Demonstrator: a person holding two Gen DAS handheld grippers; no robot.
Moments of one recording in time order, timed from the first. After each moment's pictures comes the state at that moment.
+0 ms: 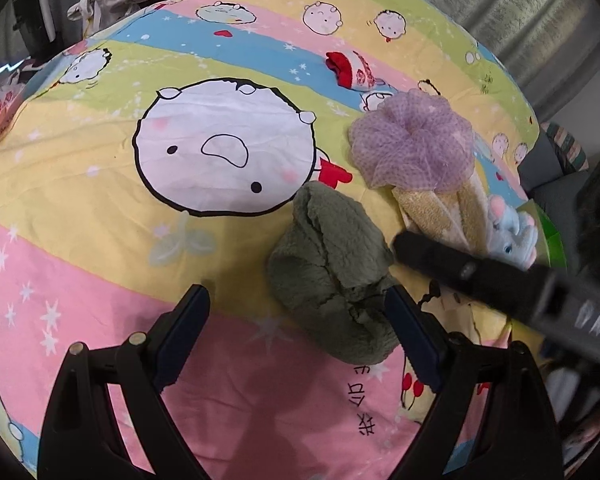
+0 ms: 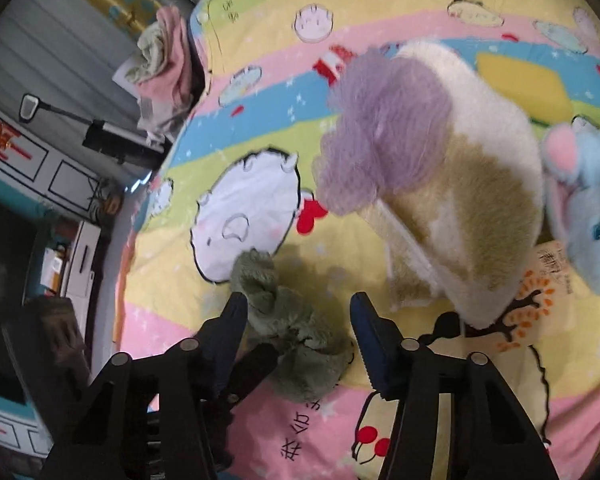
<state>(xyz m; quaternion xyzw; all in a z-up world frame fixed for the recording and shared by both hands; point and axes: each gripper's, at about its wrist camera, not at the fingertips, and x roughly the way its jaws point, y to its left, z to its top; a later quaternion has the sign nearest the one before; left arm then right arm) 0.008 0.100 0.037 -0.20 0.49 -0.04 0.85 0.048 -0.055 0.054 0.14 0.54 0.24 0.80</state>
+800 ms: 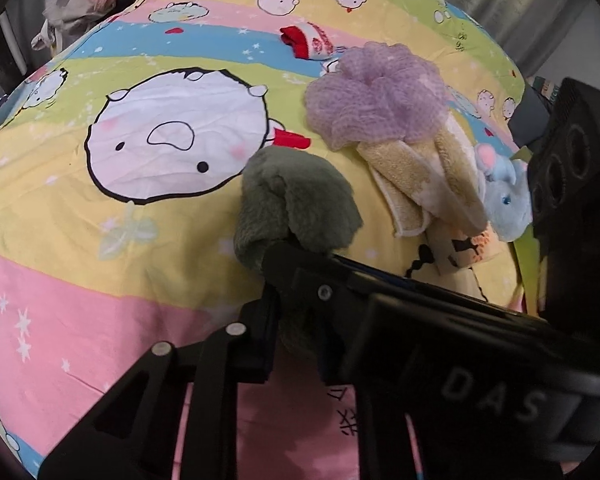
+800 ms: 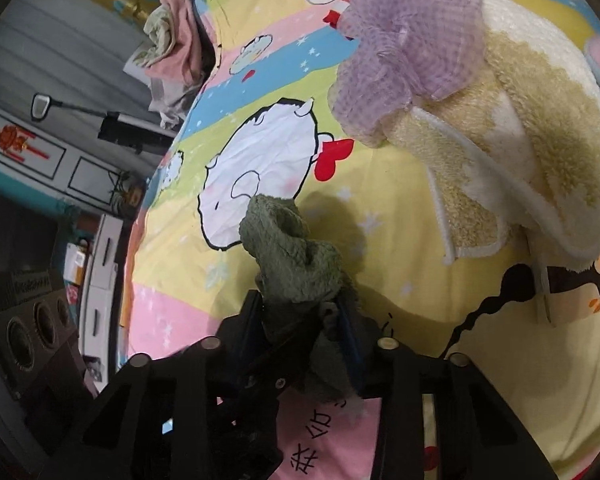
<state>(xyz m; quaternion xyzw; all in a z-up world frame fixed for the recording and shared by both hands) 0.009 0.062 0.027 -0.13 0.50 -0.07 0.86 0.042 -0.043 0.013 0.18 0.54 0.27 0.77</state>
